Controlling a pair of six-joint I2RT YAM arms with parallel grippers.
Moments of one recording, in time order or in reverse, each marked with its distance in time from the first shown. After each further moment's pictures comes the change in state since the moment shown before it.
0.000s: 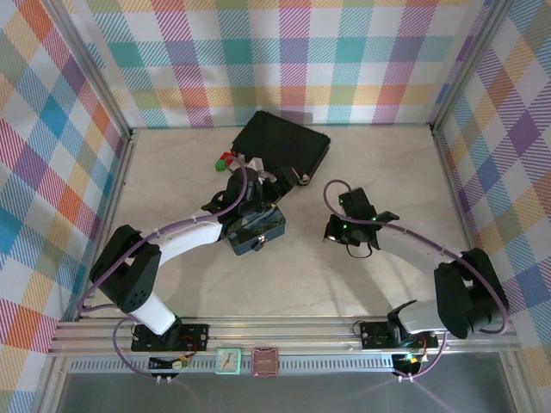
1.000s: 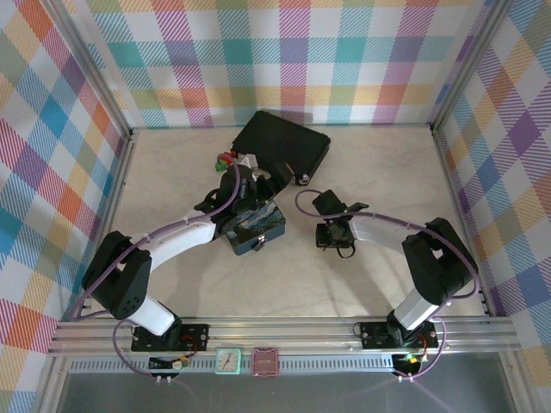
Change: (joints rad) left arm 0.027 -0.061 -0.003 -0.051 -0.026 0.035; right arm 0.125 0.245 0.166 -0.171 0.267 -0.126
